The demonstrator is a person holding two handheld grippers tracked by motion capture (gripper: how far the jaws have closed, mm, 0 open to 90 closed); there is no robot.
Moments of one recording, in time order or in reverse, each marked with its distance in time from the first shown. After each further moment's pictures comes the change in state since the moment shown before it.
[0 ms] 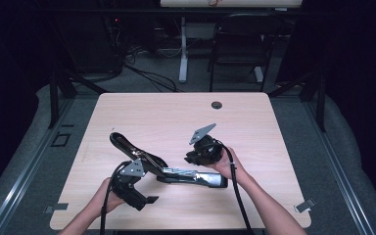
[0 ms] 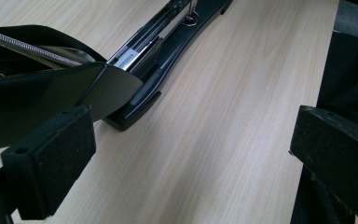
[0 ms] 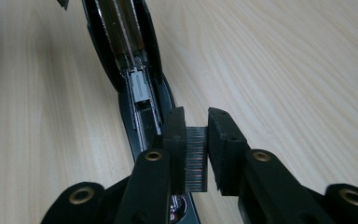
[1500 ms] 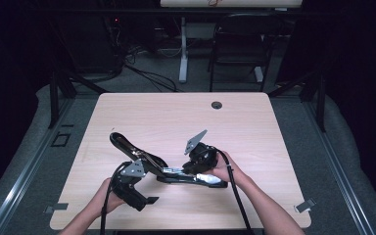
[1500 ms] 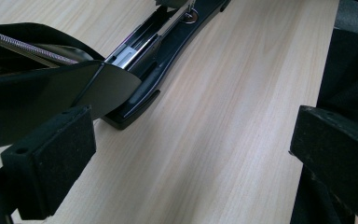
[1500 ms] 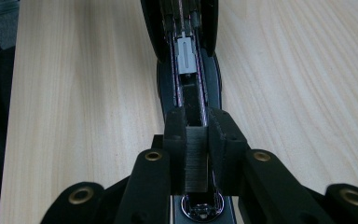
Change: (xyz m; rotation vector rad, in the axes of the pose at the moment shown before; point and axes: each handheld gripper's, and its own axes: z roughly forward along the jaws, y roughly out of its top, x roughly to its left) left arm -0.001 0.000 0.001 0.006 0.001 0.003; right arm 0.006 -0.008 0.024 0.085 0.158 -0.091
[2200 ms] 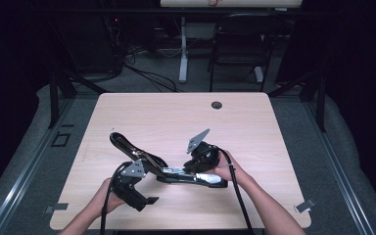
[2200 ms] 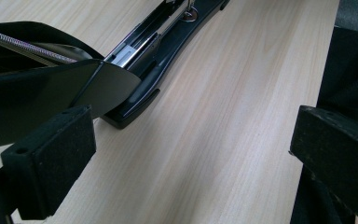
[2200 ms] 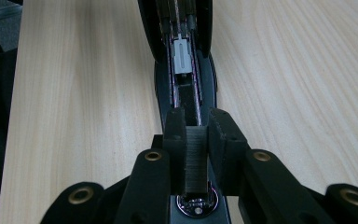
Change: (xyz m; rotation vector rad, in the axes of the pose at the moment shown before) left arm 0.000 0.000 0.000 0.005 -0.002 0.001; right arm -0.003 -0.003 -0.005 -0.021 0.000 -0.005
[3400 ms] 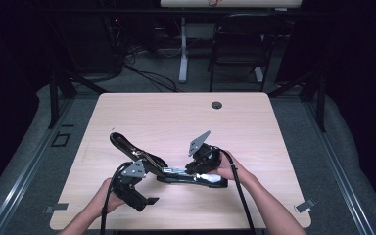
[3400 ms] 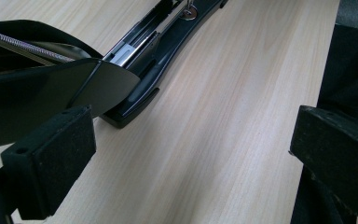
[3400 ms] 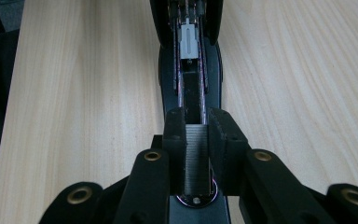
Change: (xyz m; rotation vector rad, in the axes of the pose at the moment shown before) left arm 0.000 0.000 0.001 0.003 0.000 0.002; right arm -0.001 -0.007 0.002 0.015 0.023 -0.051
